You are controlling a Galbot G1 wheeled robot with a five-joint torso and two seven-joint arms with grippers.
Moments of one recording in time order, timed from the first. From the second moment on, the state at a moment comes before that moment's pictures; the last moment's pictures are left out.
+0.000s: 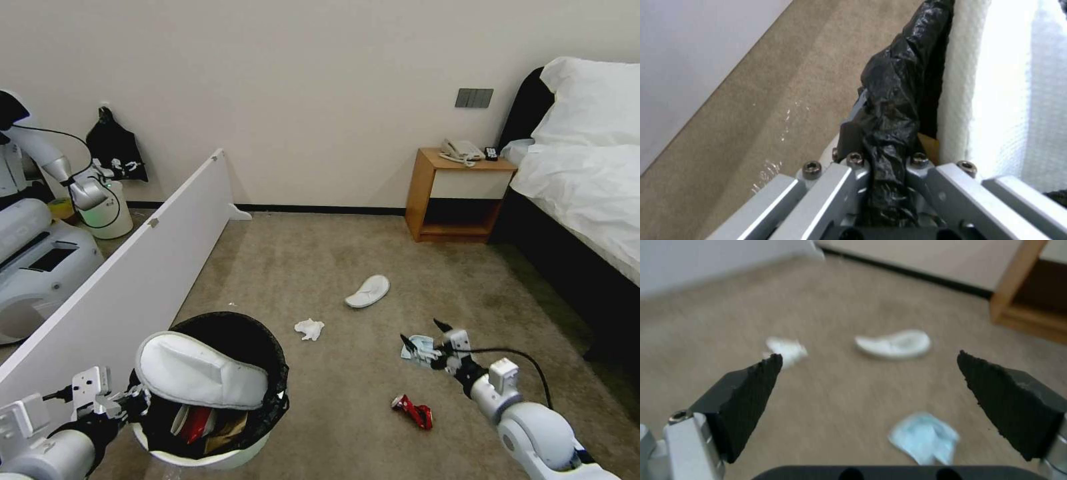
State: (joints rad) left arm 1.72 -1.05 -0.97 -2.49 -1.37 0.70 -0.65; right arm -1.23 0.96 0.42 1.64 0.37 -0.07 -0.24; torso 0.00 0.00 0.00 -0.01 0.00
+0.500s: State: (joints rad) left arm 1.73 -1.05 -0.97 -2.49 -1.37 0.70 -0.65; right arm -1.17 0.99 0.41 1.38 0.11 -0.02 -0.30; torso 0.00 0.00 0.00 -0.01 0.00
